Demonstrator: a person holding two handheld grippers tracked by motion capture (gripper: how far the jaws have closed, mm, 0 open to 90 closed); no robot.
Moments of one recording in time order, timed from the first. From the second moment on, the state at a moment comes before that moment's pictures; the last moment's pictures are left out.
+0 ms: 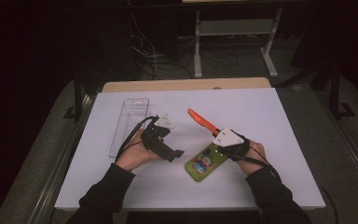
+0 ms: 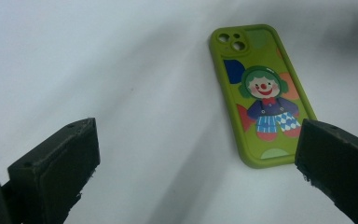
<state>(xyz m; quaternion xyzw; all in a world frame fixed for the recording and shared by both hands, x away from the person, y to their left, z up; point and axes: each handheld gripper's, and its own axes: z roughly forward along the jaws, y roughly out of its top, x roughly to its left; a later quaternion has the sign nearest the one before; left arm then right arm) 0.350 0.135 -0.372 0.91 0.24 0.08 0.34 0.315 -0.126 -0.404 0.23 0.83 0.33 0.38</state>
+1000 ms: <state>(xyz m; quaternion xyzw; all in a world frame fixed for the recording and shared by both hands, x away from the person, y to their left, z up) 0.358 0.136 -0.370 0.87 0.28 0.06 0.39 0.332 -0.164 -0.400 0.42 0.75 0.50 0.12</state>
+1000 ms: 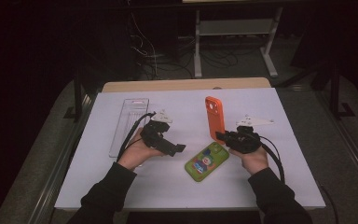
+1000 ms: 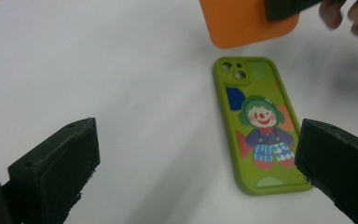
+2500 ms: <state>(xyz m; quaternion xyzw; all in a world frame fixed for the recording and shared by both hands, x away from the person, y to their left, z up) 0.390 0.109 -0.357 0.81 0.28 0.02 0.51 0.313 -0.105 -0.405 0.36 0.77 0.52 0.08</state>
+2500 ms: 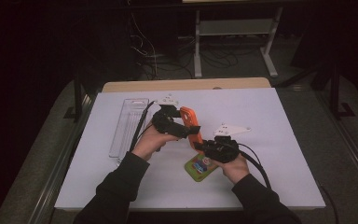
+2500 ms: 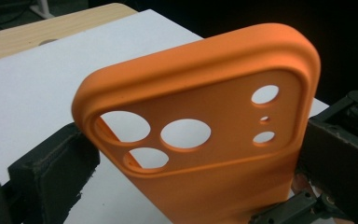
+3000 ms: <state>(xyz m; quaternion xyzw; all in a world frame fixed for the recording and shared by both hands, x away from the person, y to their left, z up) 0.388 0.111 -0.361 0.80 0.29 0.02 0.52 0.313 -0.100 -0.409 0.35 0.78 0.51 0.08</state>
